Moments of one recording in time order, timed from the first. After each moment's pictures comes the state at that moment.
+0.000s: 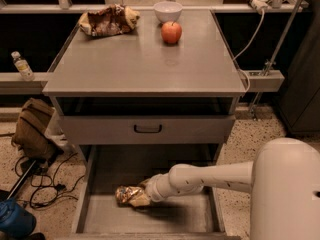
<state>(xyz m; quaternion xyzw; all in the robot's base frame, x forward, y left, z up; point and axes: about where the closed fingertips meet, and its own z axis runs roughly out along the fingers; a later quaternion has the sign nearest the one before) 0.524 0.079 0.367 -0.50 0.77 0.28 0.28</state>
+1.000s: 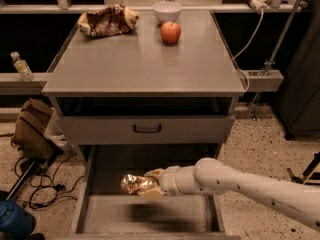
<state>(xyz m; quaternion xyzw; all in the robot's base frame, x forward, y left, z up) 0.506 0.041 0.487 -0.50 0.73 0.31 0.36</state>
